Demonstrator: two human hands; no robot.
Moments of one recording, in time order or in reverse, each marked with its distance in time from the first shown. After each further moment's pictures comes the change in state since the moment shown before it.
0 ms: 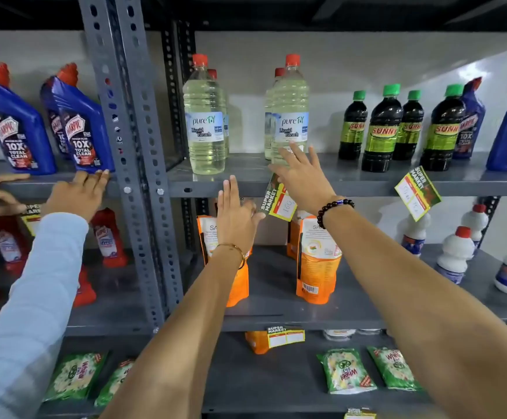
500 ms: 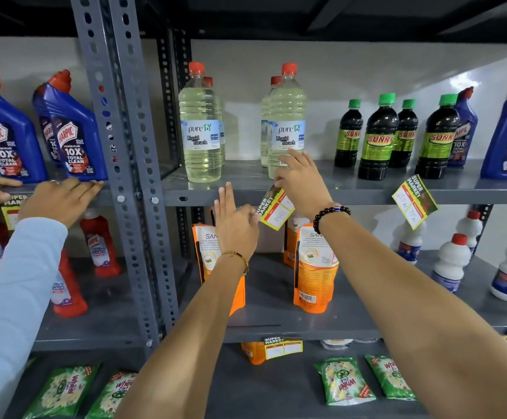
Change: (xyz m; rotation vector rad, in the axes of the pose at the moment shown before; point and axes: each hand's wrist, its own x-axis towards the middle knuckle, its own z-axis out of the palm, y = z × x) left_hand 0.007 0.008 0.007 -0.225 0.154 -0.083; right_hand 0.010 0.007 0.001 0.141 0.078 0.062
